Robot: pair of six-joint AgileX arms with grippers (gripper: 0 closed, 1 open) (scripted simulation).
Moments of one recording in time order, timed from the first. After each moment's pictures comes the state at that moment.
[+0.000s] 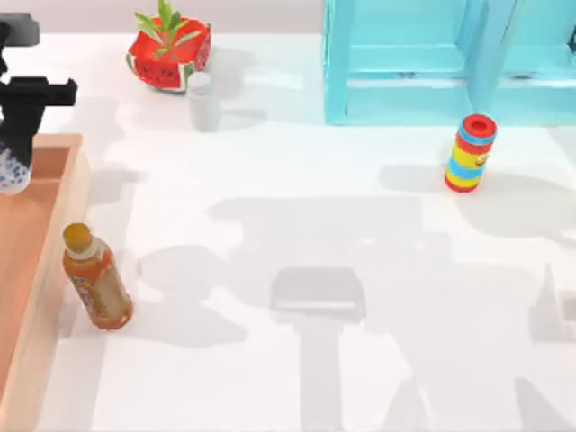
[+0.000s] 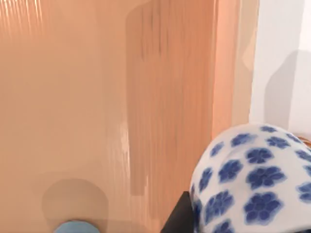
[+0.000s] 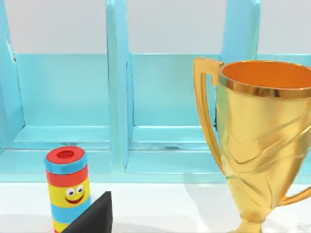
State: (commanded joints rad) left arm -0.04 1.87 1.72 -1.38 0.01 -0.01; right arm 0.00 0.00 0.00 0.00 0.00 0.00
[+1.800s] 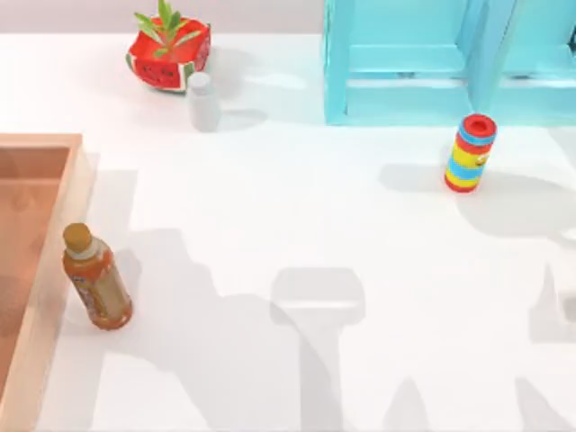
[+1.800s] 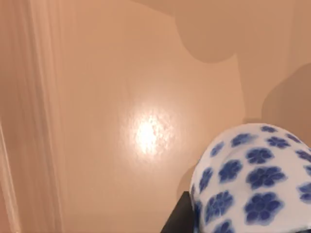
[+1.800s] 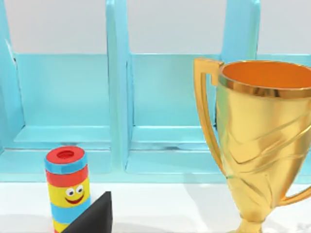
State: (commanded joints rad) left arm 0.28 1.81 1.41 -1.17 0.00 0.30; right arm 0.00 0.00 0.00 0.00 0.00 0.00
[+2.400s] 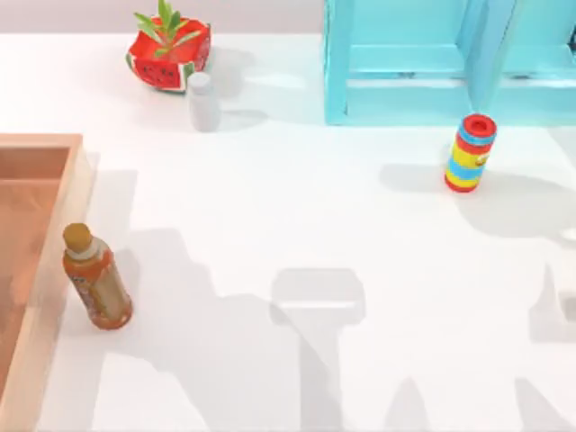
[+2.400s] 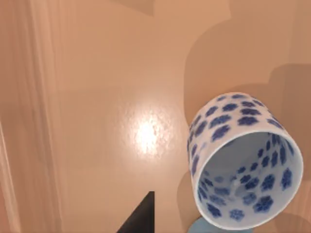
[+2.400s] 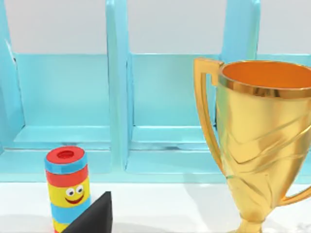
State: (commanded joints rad) left arm 0.28 1.81 1.41 -1.17 0.00 0.30; right arm 0.00 0.00 0.00 0.00 0.00 0.00
